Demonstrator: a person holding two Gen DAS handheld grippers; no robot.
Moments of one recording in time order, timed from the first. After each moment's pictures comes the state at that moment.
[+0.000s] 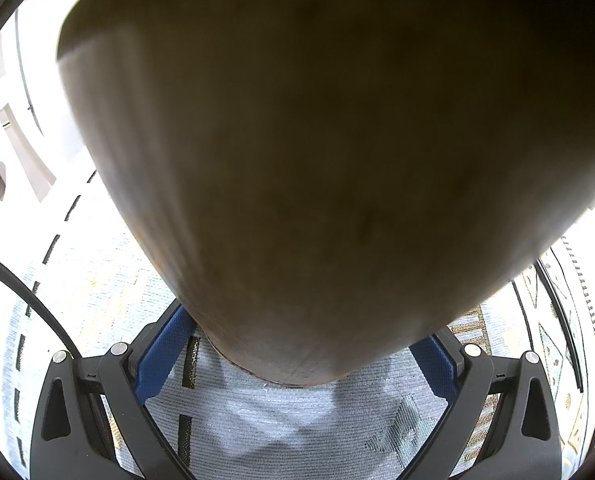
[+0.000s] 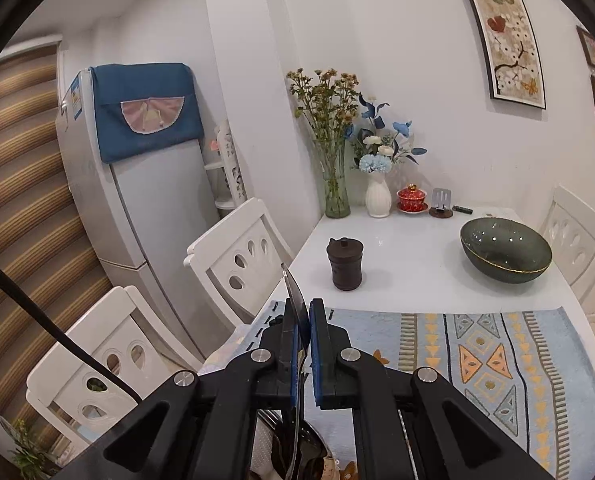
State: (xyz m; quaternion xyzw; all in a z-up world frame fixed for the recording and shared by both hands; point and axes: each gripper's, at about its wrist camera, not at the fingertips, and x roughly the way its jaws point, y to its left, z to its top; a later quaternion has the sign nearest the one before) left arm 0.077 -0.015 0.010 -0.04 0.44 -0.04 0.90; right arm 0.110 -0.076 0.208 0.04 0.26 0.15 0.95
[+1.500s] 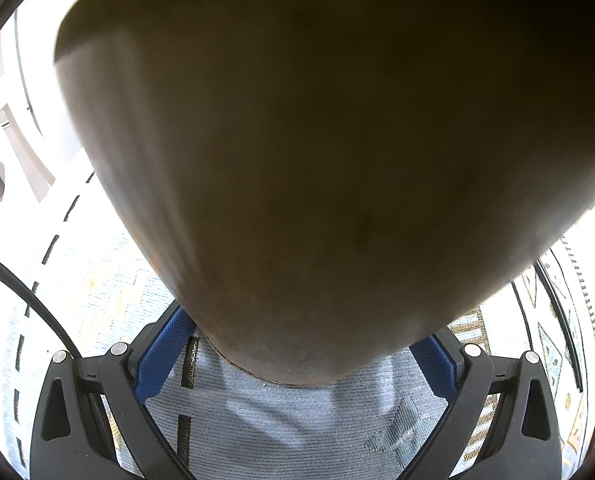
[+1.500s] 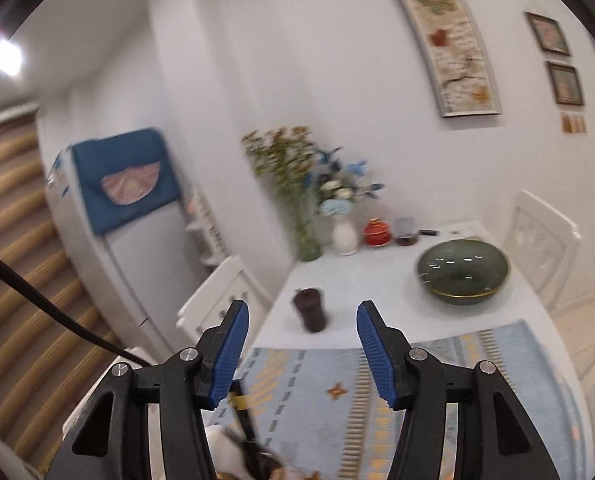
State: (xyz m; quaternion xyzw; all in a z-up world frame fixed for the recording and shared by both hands) left arm 0.076 -0.012 0.009 -0.04 0.44 -0.04 0.90; right arm 0.085 -0.214 0.294 0.13 0.23 0.10 0.96
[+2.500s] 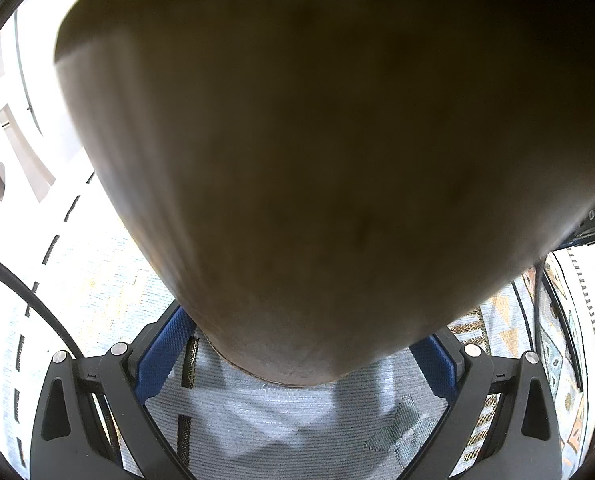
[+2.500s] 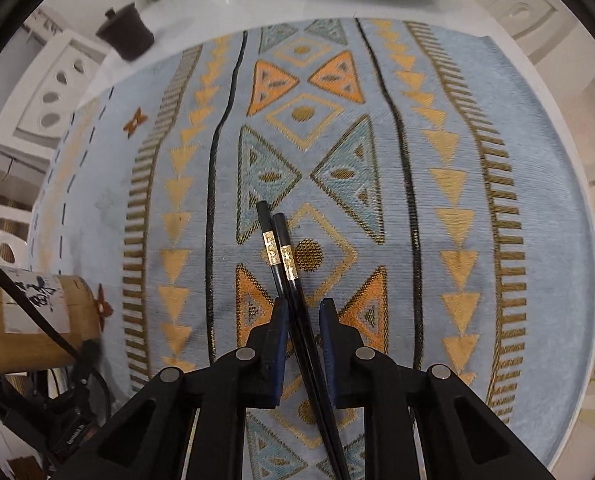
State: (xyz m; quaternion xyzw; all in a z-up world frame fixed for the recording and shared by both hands) left arm 0.076 -0.011 0.009 -0.04 0.43 -0.04 0.90; right arm 0.156 -0.292 0.014 0.07 0.66 0.02 0.75
